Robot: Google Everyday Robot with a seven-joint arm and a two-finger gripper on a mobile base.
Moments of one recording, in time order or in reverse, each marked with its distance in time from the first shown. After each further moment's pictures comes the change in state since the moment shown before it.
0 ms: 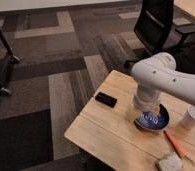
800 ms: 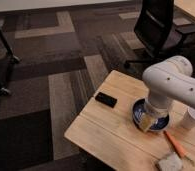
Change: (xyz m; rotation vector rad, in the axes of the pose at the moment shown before) arm 0.057 -0.035 -0.008 0.033 0.012 -0.449
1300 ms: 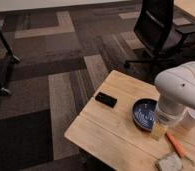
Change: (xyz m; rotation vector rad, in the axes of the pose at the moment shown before) arm 0.018 -0.002 0.002 -0.005 -0.004 -0.161
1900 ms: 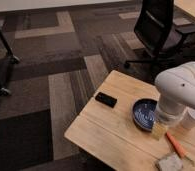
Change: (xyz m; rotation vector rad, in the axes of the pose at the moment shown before) arm 0.021 -0.018 0.020 -0.029 0.045 0.202
